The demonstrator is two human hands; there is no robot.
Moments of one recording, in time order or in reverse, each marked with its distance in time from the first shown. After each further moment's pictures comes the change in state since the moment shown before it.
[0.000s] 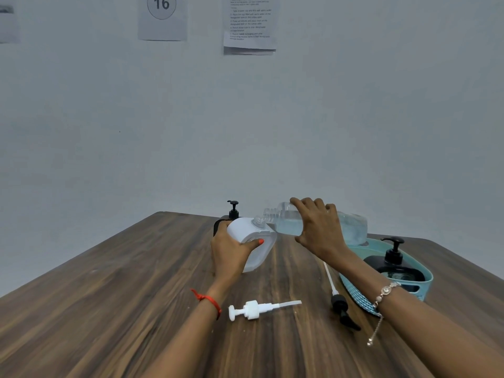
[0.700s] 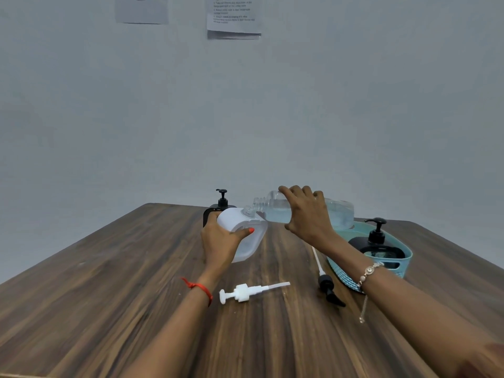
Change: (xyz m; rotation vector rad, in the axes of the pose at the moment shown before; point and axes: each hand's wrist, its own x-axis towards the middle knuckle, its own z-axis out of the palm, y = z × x) left_hand -0.005 -0.001 0.002 -0.010 -0.024 -0.038; right_hand -0.006 0.000 -0.007 0.038 -0.154 0.033
